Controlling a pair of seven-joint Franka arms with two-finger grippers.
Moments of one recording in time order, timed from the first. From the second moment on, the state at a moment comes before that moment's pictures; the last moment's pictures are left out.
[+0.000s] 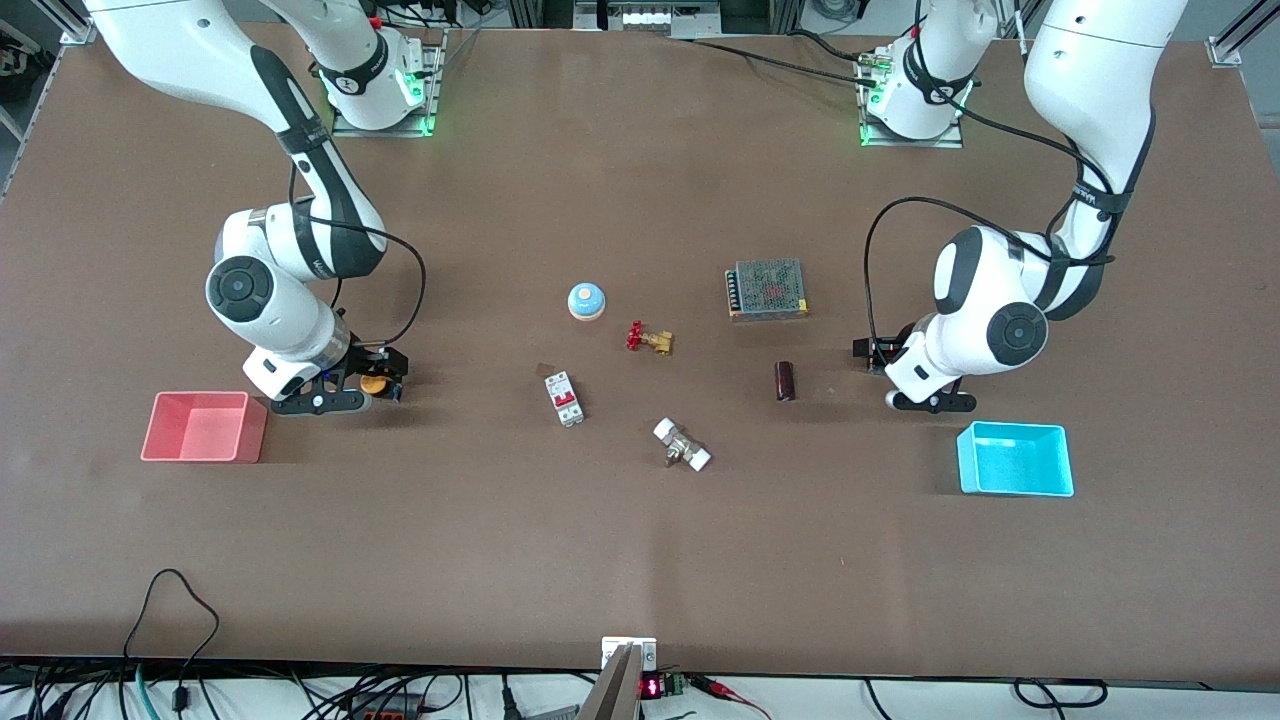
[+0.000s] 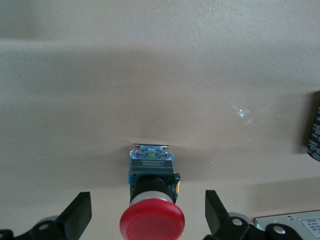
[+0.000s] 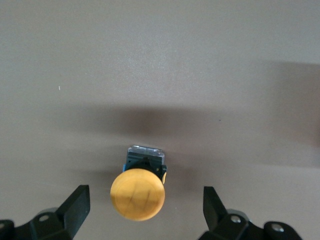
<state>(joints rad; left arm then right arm) -0.09 0.48 -0.09 -2.02 -0.10 2.24 -0.11 0.14 0.43 0.04 -2.03 -0.07 2.47 0.15</state>
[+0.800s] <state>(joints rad) -0.09 0.51 -0.09 -2.02 -0.10 2.28 -0.11 0.14 0.44 0.04 -2.03 -0.07 2.47 0.15</state>
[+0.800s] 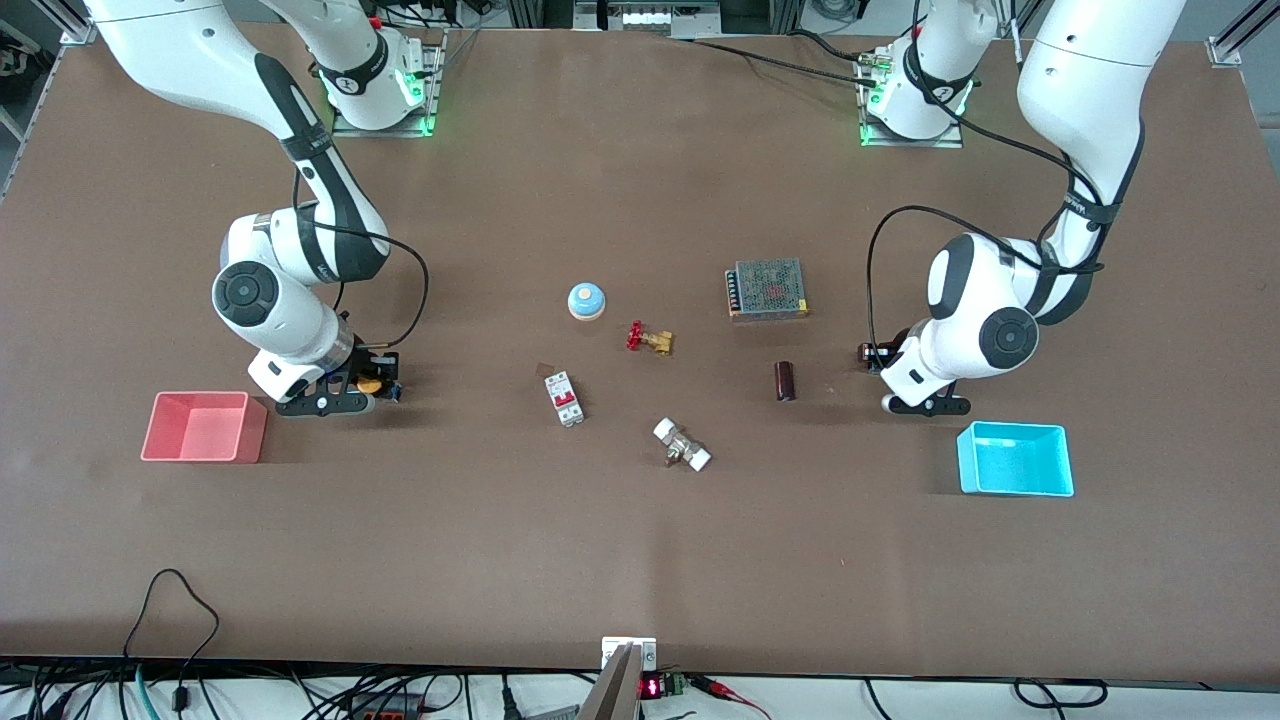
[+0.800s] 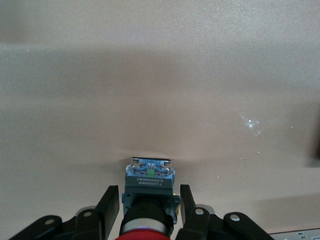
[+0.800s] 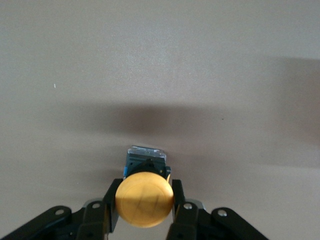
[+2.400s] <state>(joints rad) 0.14 0.50 -0.08 -1.75 0.09 2.29 -0.03 -0.02 0.21 -0.03 -1.91 -0.07 2.23 -0.20</state>
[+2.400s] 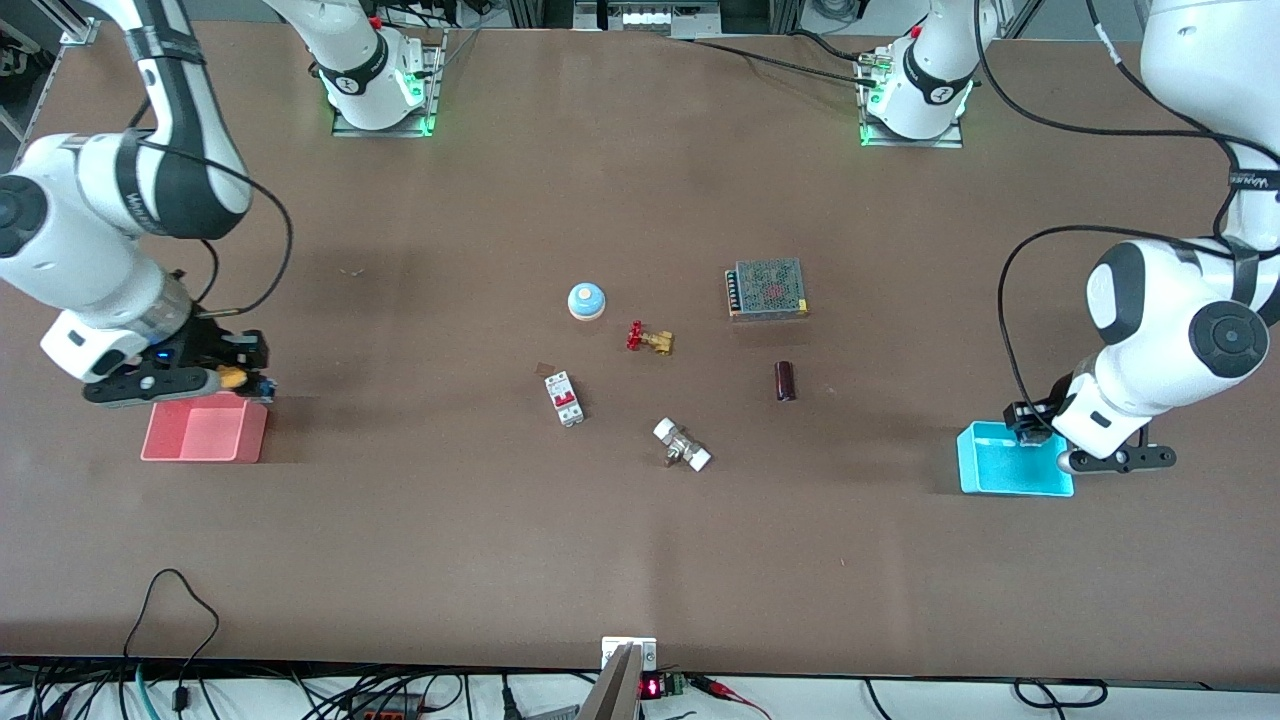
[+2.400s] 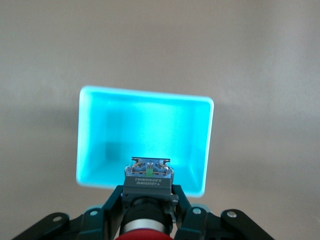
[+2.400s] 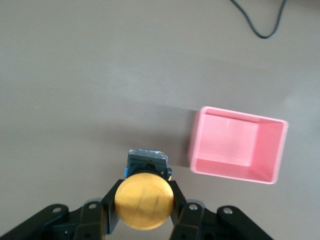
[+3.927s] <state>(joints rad) 0.17 0.68 -0.08 -1.67 0.09 2.34 0.02 -0.07 0.49 -0.16 -1.88 -0.05 2.55 -0.32</state>
